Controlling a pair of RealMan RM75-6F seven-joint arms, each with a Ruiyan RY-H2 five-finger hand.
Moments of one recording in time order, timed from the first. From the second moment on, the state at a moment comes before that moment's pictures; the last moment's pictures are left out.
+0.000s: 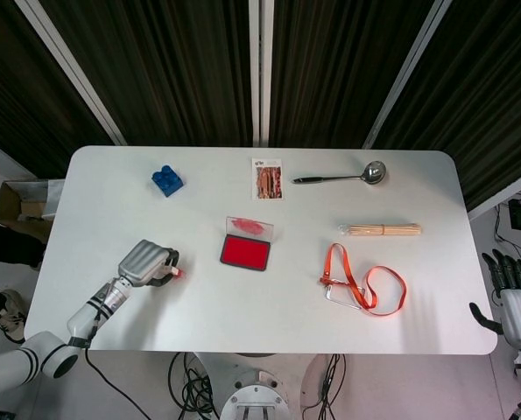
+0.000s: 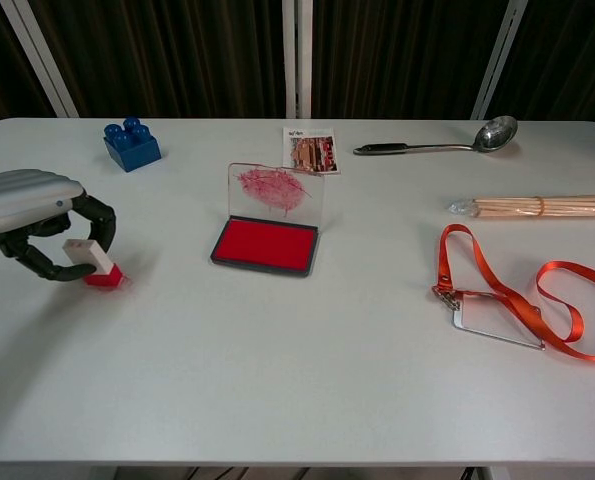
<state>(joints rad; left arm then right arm) -0.62 -1.55 0.08 -1.15 1.53 1.04 -0.11 0.03 -1.20 0.04 -1.38 -1.48 1.46 0.11</state>
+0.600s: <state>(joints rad) -0.62 -1.55 0.07 -1.15 1.55 1.00 -0.07 0.03 -1.19 0.04 -1.39 -1.48 1.46 0.10</state>
